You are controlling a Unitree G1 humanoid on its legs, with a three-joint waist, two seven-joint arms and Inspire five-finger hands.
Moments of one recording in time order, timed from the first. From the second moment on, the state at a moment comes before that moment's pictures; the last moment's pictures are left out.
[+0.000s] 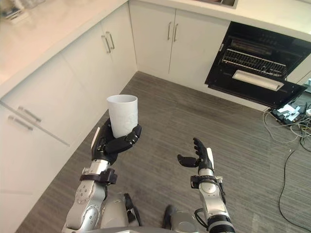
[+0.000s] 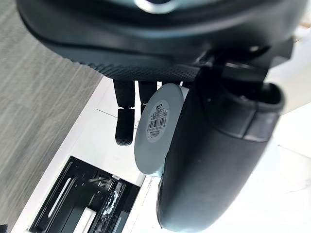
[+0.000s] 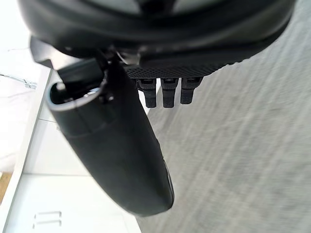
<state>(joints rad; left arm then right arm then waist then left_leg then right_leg) 0.23 0.07 -0.18 -0.21 -0.39 -0.16 0.04 -0.02 -0.16 -0.01 0.49 -0.04 -0.06 -0.16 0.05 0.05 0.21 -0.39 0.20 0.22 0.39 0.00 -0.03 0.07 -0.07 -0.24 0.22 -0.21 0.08</state>
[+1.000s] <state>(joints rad) 0.18 0.07 -0.23 -0.14 -0.34 -0.15 0.03 0.03 -0.10 -0.02 0.17 -0.06 -0.12 -0.20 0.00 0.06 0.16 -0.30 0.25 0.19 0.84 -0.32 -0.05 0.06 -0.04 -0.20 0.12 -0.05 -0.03</state>
